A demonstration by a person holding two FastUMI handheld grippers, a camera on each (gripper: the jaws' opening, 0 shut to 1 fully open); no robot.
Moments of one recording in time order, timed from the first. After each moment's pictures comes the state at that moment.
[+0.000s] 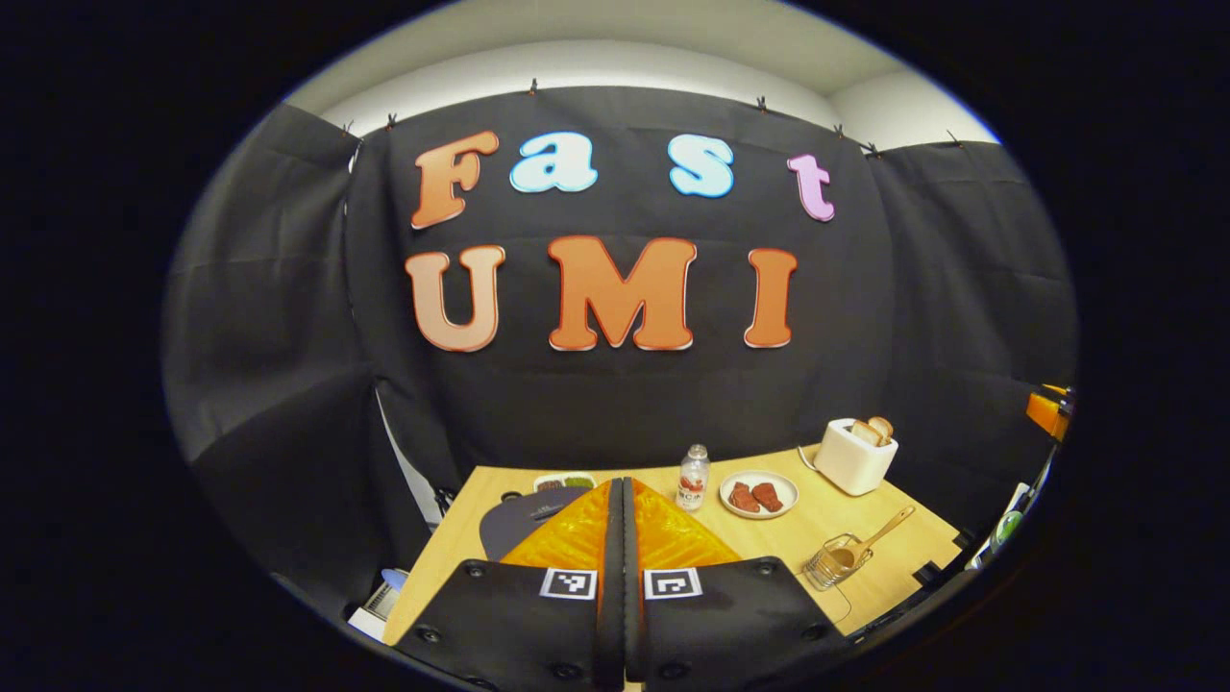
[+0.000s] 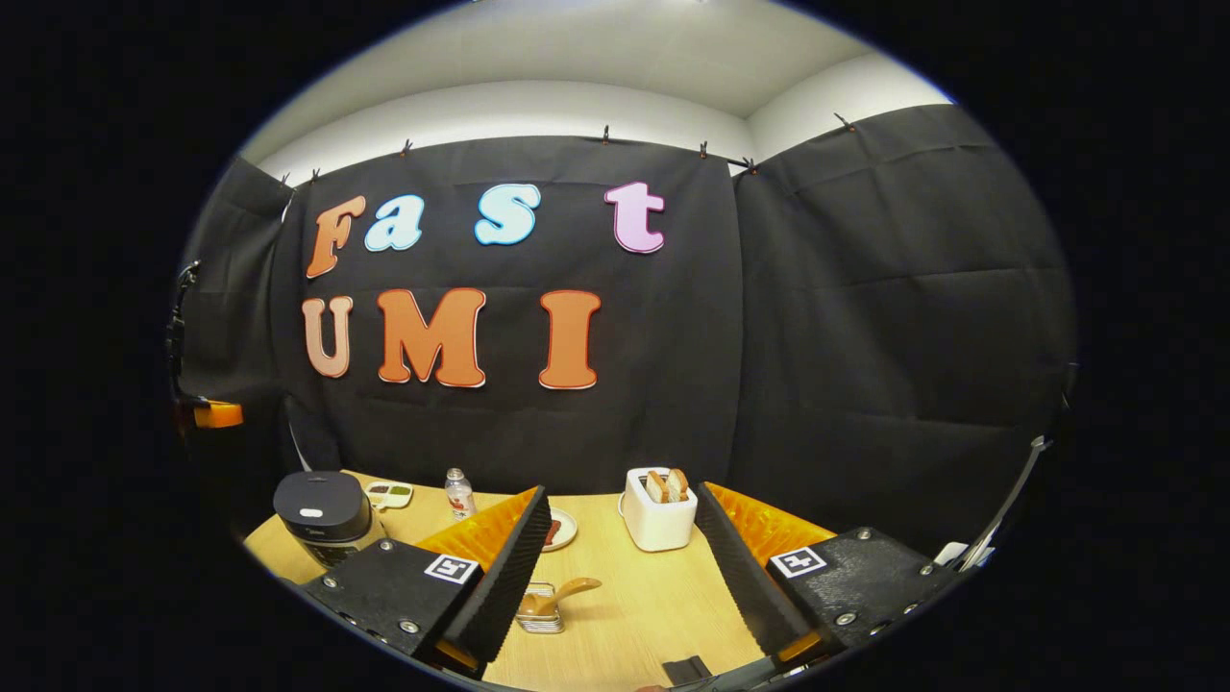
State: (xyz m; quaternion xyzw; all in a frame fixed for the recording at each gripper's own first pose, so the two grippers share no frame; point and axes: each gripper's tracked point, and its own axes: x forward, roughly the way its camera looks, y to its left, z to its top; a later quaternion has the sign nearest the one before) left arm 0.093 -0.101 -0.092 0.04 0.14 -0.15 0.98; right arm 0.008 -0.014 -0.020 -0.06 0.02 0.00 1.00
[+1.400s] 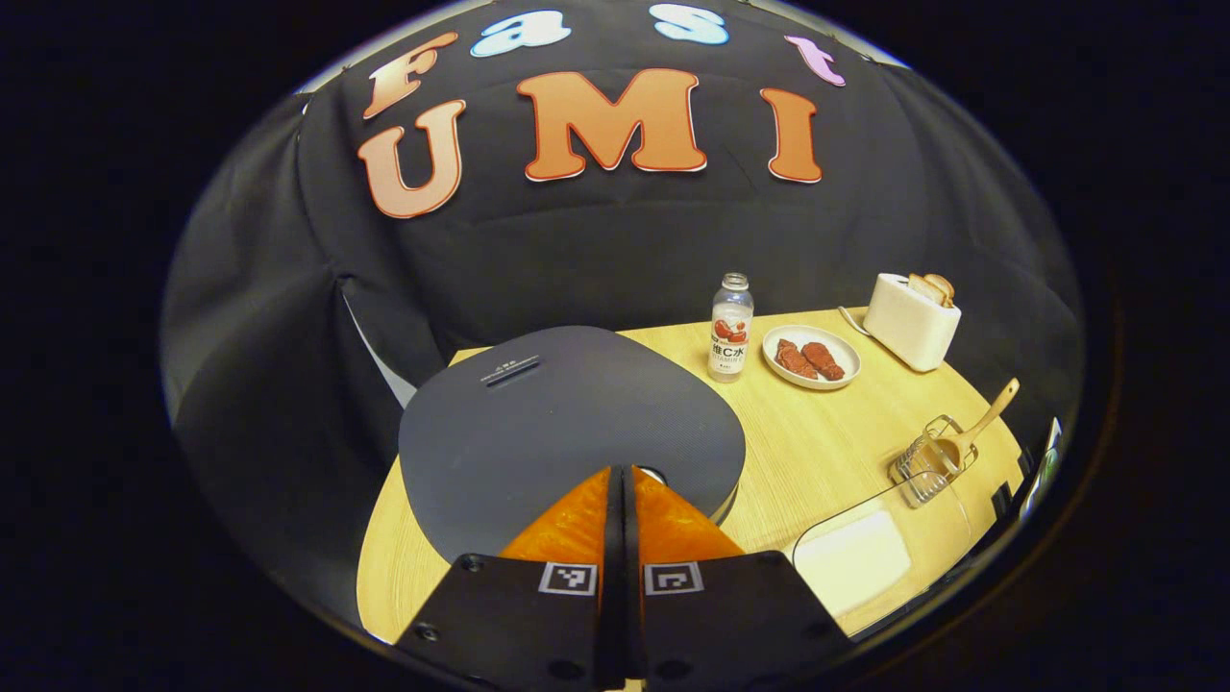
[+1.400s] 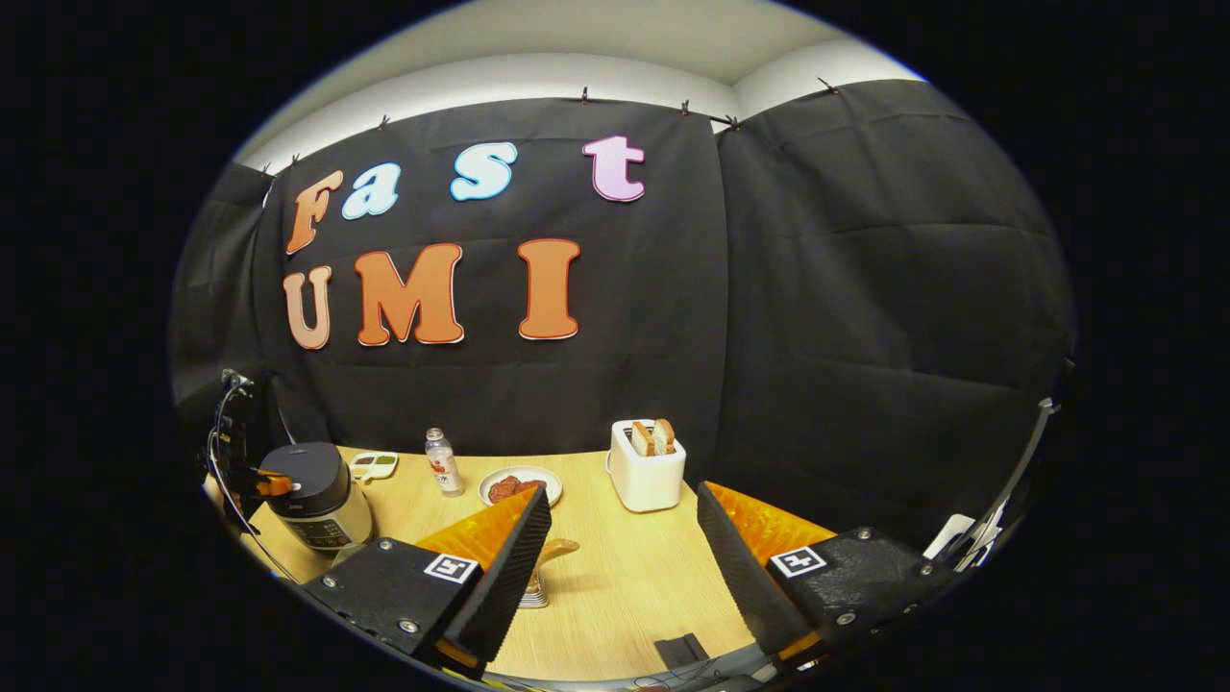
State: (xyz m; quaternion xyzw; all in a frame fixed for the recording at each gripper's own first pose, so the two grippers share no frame) left arm 0.142 -0.094 -0.289 0.10 0.31 -0.13 0.94; right arm 0.018 -0.040 -0.075 -0.04 0.08 -0.02 1.00
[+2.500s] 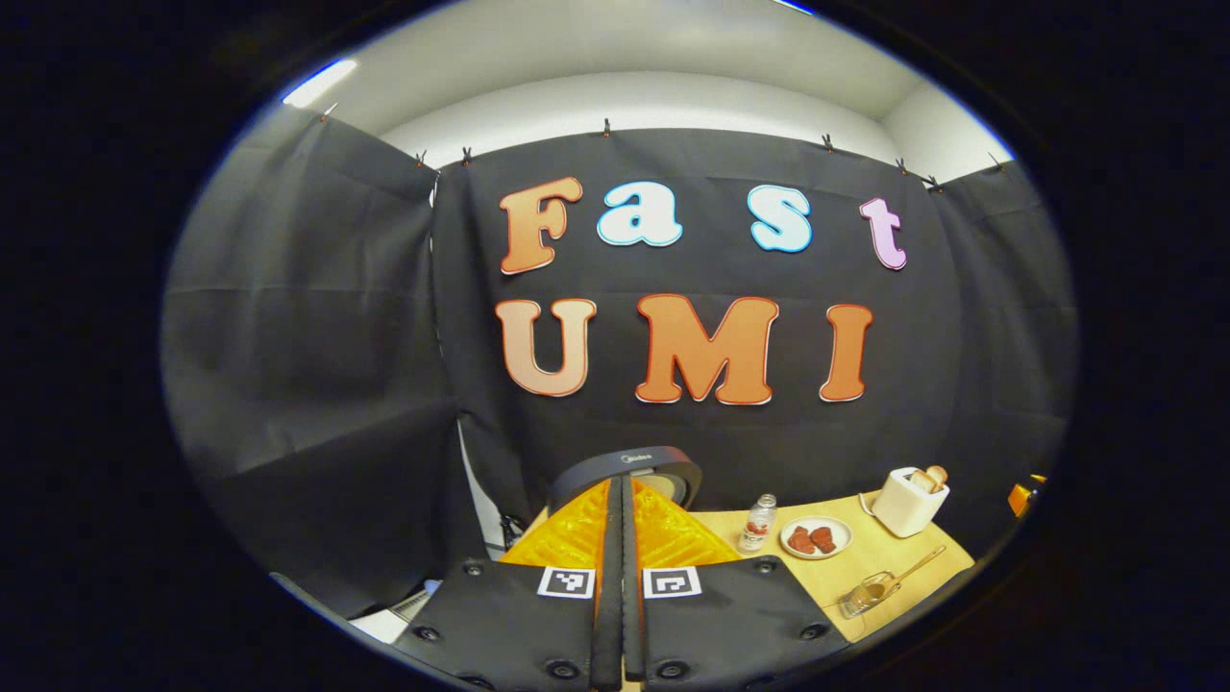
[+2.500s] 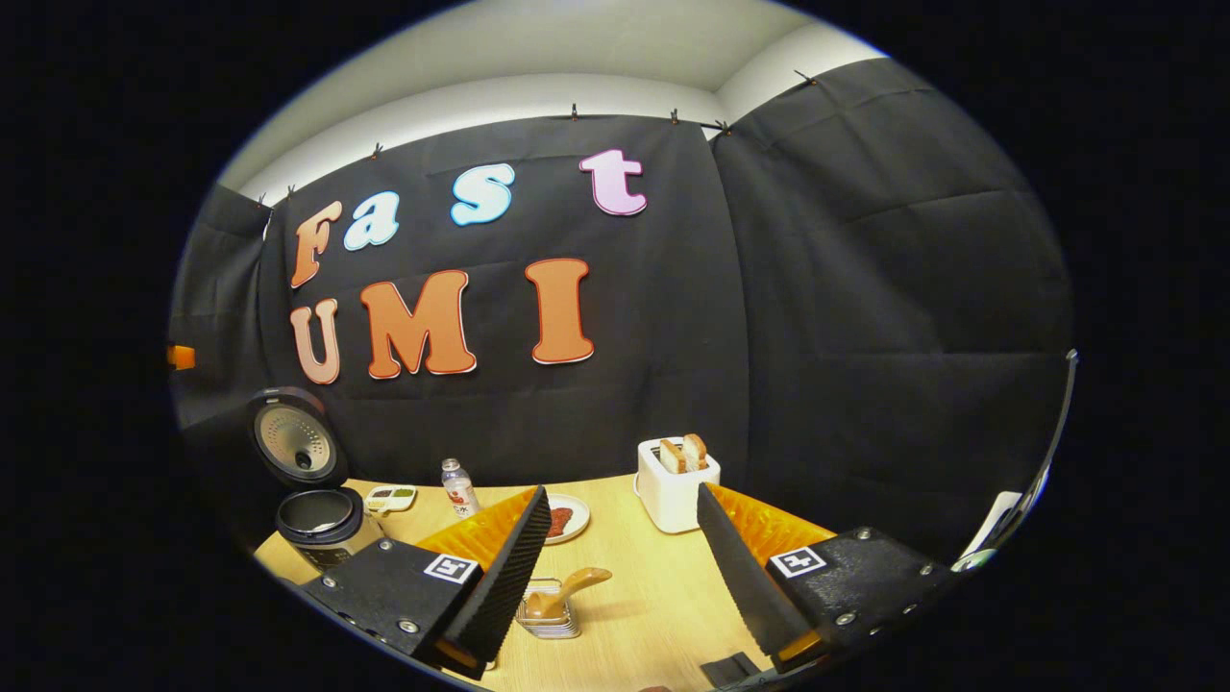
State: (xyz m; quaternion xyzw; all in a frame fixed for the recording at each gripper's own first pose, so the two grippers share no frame) left arm 0.067 -0.009 0.022 0.05 0.05 -0.02 1.00; right arm 0.063 -0.017 -0.107 0.02 0.04 0.01 1.00
